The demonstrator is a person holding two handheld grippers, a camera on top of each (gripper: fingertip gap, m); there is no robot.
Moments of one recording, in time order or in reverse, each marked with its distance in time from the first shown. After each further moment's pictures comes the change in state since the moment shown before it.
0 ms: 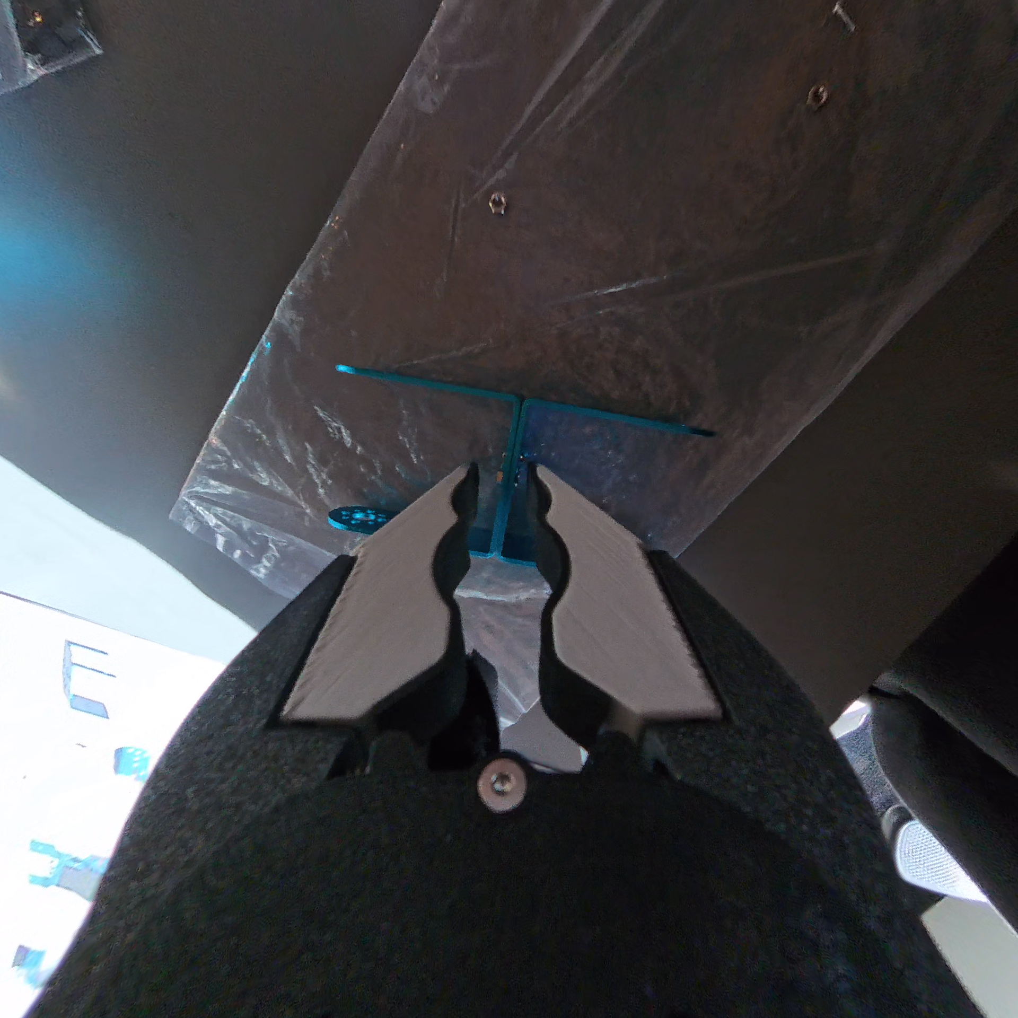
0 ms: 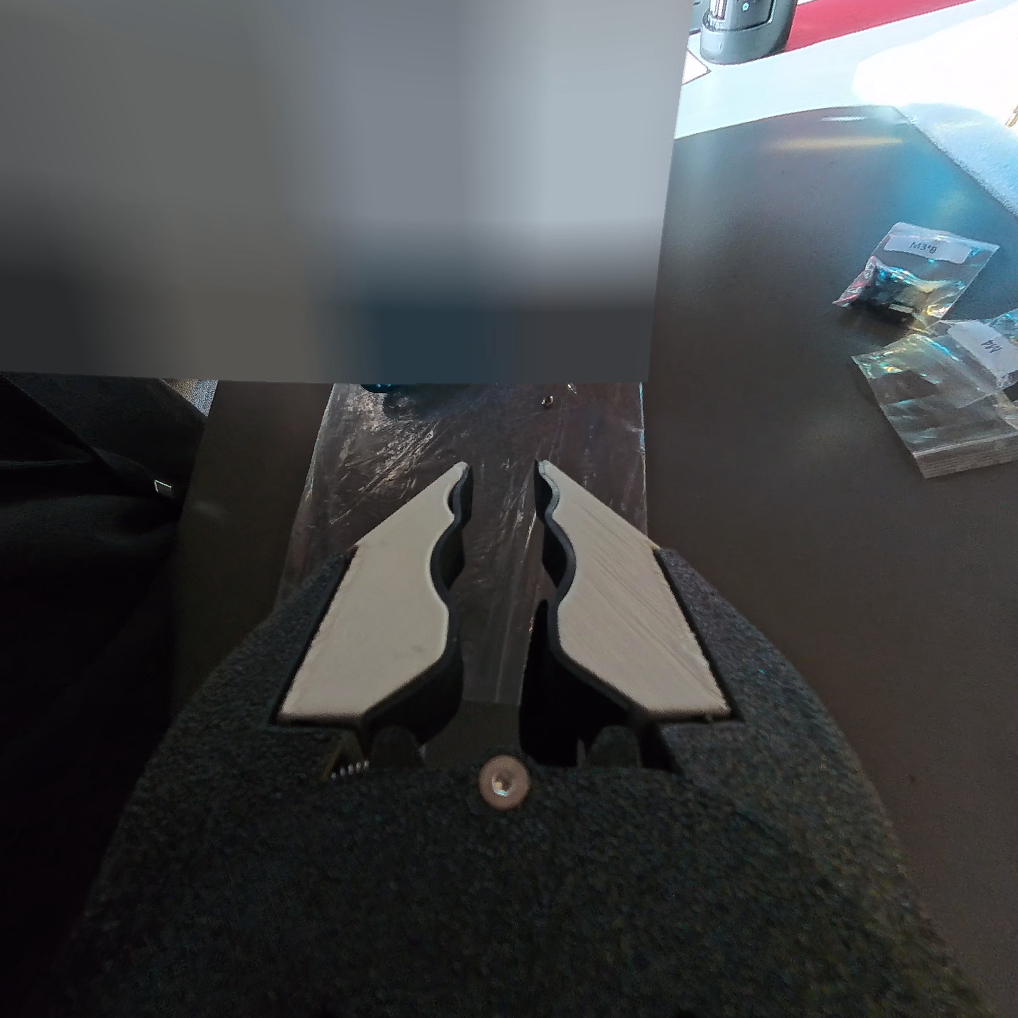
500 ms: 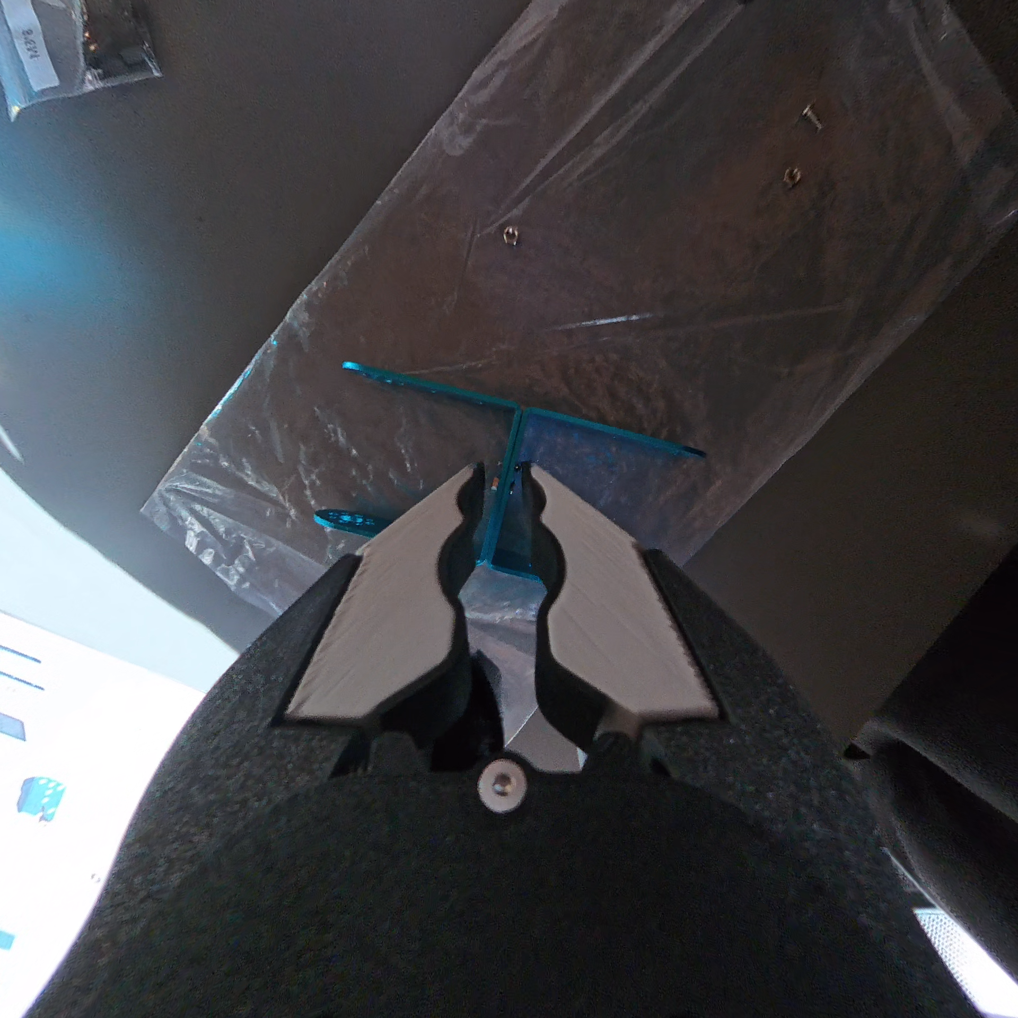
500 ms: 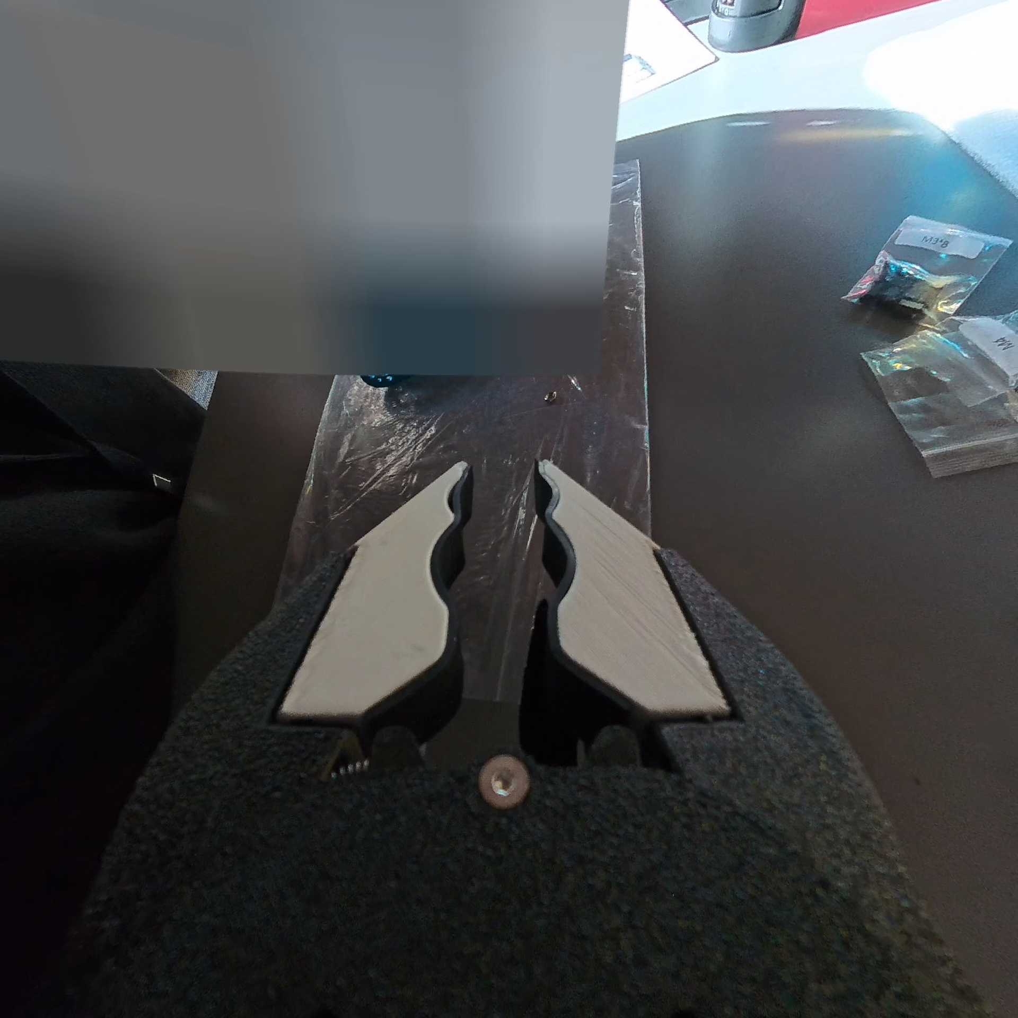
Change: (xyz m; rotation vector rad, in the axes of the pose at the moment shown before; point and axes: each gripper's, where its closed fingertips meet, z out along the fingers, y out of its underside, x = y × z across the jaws) left arm 0.001 -0.005 0.001 0.141 0.006 -0.084; right arm -0.001 0.002 0.001 -0.014 -0.003 -0.005
